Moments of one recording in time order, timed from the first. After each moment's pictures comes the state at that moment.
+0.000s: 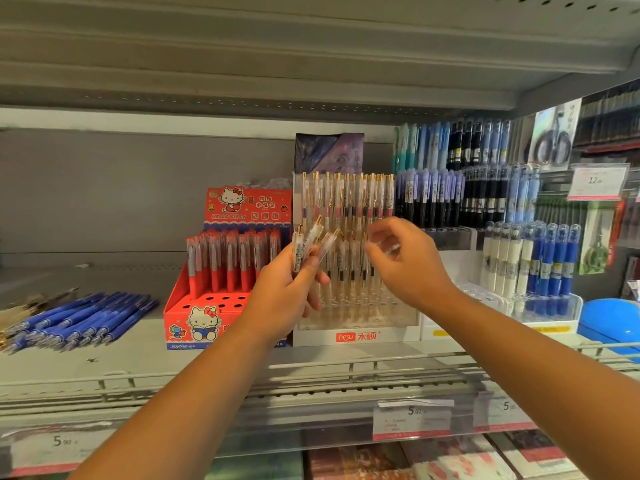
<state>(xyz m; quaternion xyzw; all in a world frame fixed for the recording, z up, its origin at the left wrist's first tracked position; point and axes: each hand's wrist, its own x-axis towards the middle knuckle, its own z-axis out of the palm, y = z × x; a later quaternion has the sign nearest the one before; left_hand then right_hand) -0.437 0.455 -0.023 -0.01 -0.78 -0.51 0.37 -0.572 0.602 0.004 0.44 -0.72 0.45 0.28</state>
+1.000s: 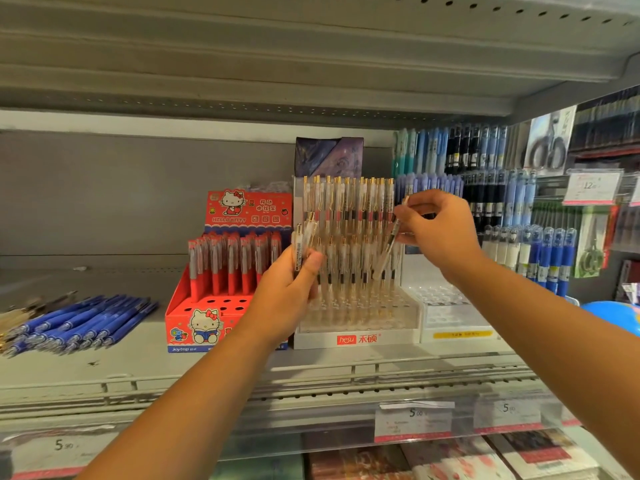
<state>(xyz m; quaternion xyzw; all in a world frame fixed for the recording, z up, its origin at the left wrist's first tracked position) -0.437 0.453 -0.023 -0.02 -0.77 -0.52 0.38 -0.587 0.622 0.048 0.34 -0.66 0.66 0.17</state>
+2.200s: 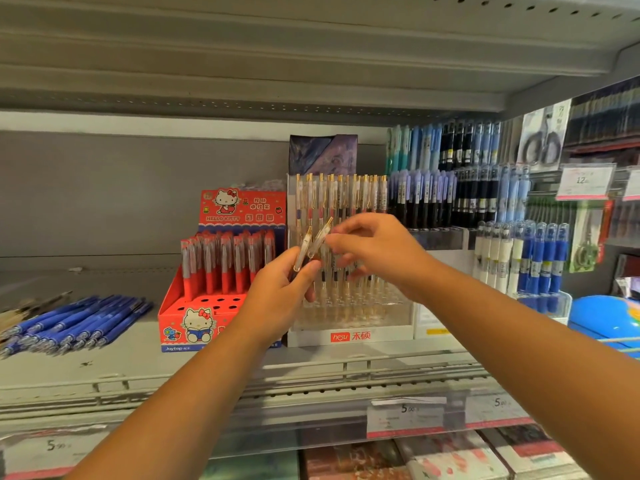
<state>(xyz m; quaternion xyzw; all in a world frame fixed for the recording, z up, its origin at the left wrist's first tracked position) -0.439 0.450 -0.026 -0.02 -0.81 -0.45 0.37 -0.532 0.596 0.038 0.43 -0.71 0.56 -0.02</state>
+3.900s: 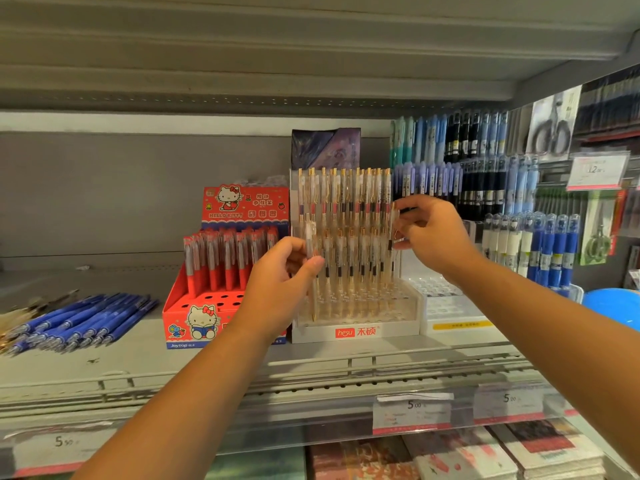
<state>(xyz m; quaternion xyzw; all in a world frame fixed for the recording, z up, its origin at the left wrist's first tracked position) -0.437 0.453 -0.023 0.02 -0.79 -0.45 0.43 -0.608 0.622 0.032 0.36 -0.71 0.59 0.12</state>
